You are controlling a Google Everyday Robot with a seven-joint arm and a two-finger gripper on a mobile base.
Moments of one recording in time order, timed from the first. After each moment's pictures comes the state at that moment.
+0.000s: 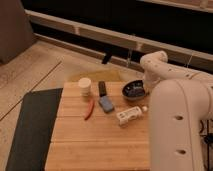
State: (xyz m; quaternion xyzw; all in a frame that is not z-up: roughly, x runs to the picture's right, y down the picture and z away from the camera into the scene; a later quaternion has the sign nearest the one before) arm 0.275 0.015 0.923 -0.06 0.32 0.84 0.42
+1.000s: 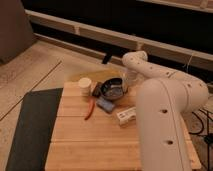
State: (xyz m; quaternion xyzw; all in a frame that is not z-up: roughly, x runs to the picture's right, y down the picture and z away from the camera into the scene) arm 0.176 0.031 0.909 -0.17 0.30 0.81 0.48
